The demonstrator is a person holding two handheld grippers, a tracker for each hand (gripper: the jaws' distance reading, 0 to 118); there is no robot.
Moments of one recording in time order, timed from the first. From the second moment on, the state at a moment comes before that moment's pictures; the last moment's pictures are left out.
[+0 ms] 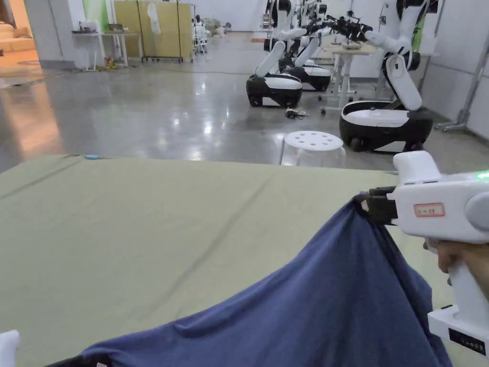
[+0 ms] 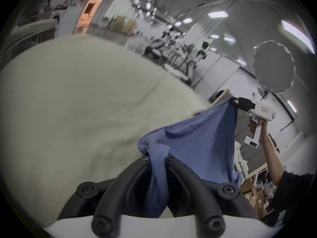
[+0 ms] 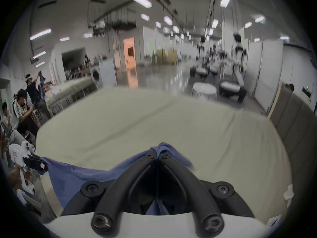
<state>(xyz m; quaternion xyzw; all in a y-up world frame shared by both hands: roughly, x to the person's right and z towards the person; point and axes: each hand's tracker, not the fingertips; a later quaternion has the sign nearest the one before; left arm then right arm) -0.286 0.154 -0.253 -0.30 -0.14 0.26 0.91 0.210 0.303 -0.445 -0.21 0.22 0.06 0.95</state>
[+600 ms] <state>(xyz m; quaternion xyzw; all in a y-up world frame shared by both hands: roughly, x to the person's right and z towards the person) -0.244 0.412 -0.337 -0.09 -0.19 0.10 0.97 0.276 0.553 -0.383 -0.01 0.05 0.11 0.99</state>
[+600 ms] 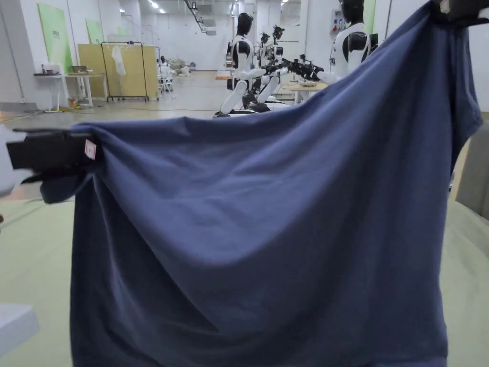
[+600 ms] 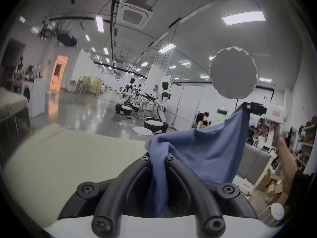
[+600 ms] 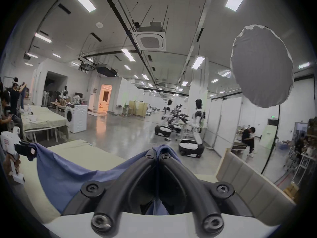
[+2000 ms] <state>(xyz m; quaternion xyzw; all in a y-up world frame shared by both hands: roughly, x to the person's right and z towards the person) -0.181 0.124 -0.461 -0.29 -0.10 0.01 0.95 0.269 0.167 -0.472 -0.25 0.06 -0.09 0.96</state>
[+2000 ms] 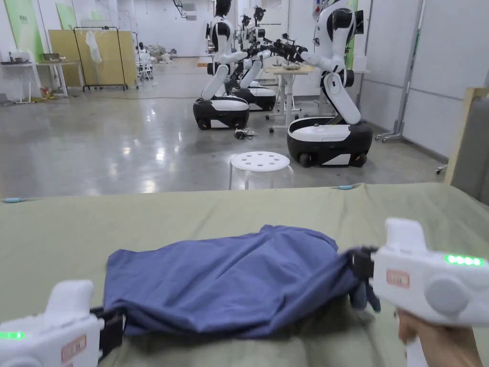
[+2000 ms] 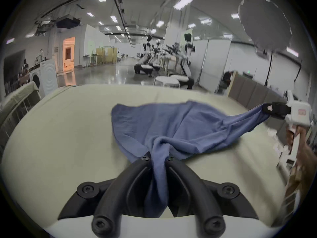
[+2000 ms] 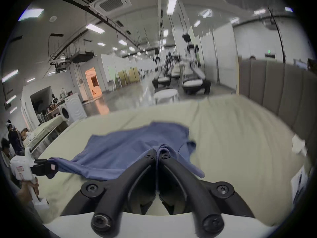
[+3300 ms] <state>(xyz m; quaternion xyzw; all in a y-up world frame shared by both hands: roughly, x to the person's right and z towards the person) -0.268 0.083 -0.161 -0.41 -0.04 -0.04 0.91 0.327 0.116 -0.114 -0.38 0.11 -0.12 0.91</state>
